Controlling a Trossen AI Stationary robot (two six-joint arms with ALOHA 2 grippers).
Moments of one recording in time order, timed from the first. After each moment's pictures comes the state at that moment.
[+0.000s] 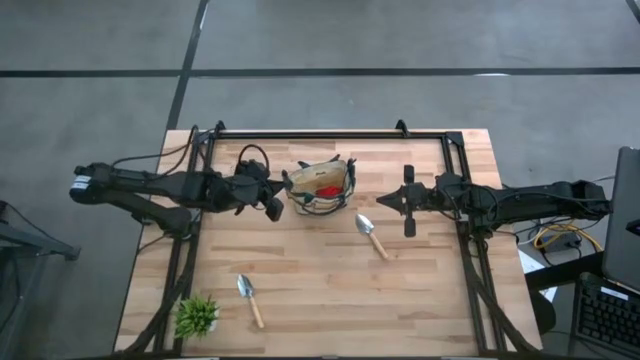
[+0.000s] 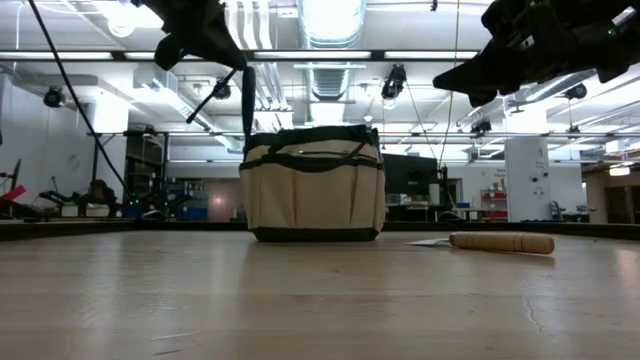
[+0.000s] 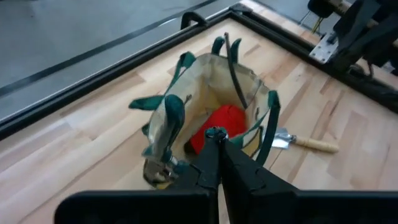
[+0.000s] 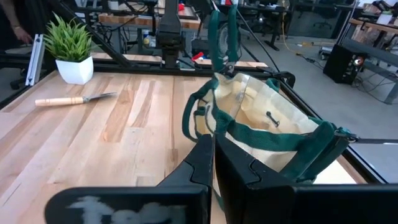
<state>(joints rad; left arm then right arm) -0.08 1.08 0.98 -0.51 -0.55 -0.60 -0.11 0.82 0.33 0.30 -0.02 -0.06</state>
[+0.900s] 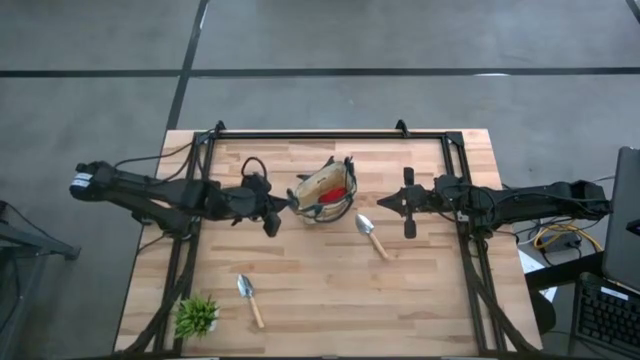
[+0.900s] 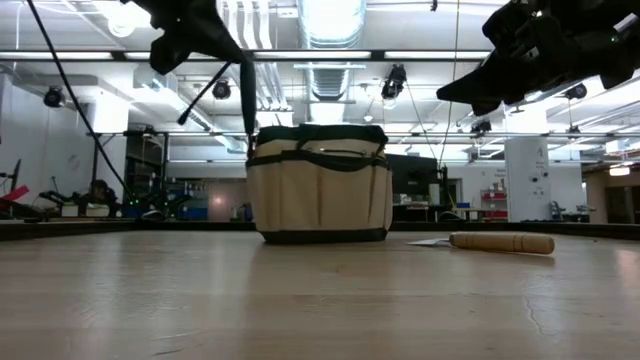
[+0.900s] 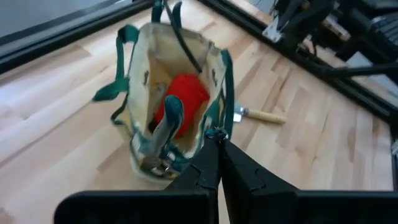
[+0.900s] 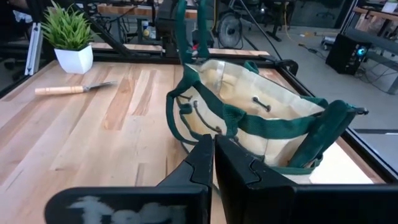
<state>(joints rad) -0.17 1.07 0.93 -0.45 -0.44 -0.68 -0.11 0.82 0.30 0.29 -0.02 -0.05</state>
